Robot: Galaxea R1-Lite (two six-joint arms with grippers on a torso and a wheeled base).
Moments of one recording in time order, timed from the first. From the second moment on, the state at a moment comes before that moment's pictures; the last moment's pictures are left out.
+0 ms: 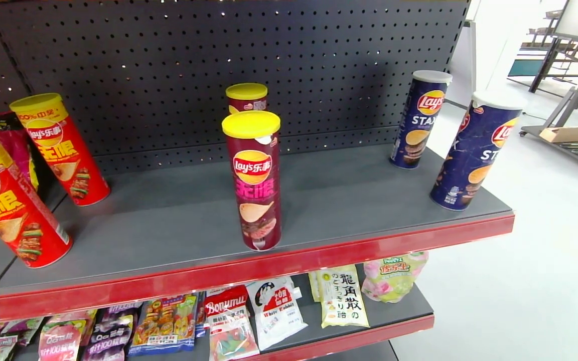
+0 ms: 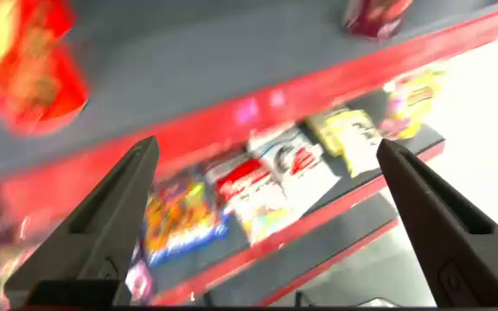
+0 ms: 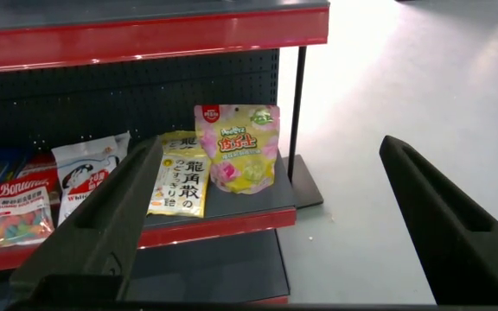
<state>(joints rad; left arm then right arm) -0.11 0.33 -0.24 0.05 -0.15 0.02 0.00 0.00 0.00 0.00 0.02 0.00</state>
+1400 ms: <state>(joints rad) -0.11 0.09 0.00 -0.05 -0.09 0.03 0.01 0.03 -0.09 -0.01 0.05 0.03</state>
